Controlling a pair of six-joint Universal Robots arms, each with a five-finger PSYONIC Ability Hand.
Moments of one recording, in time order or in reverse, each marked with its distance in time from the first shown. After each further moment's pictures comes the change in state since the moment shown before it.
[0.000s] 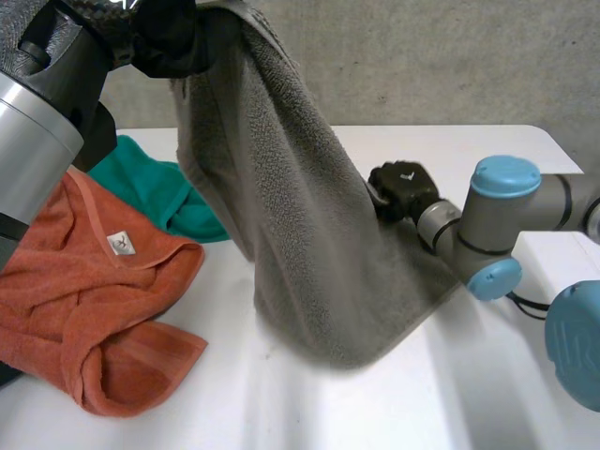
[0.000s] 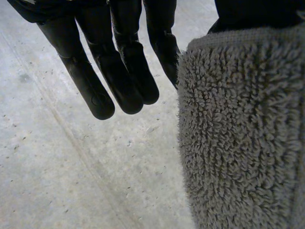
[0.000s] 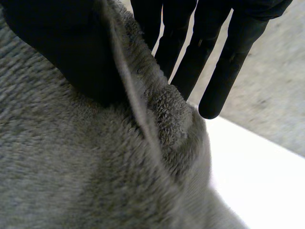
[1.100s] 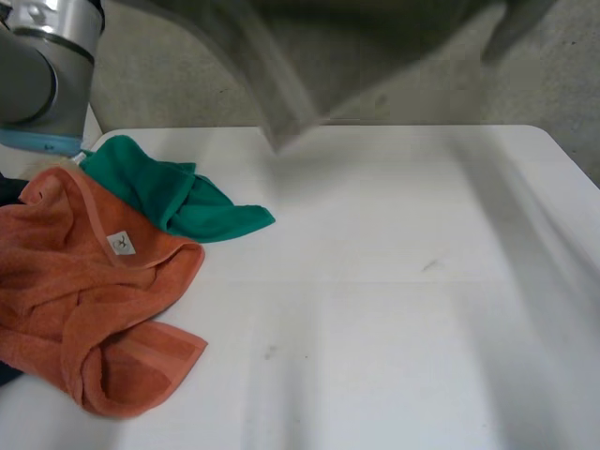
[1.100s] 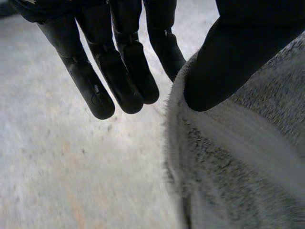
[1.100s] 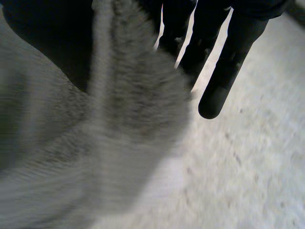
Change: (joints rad) left arm 0.331 -0.734 0.634 0.429 0.059 -0.141; right arm -0.290 -0.490 0.093 -0.525 -0.027 -0.137; left_hand 0.000 0.002 0.002 0.000 0.000; right_hand 0.000 0.003 0.016 0.009 0.020
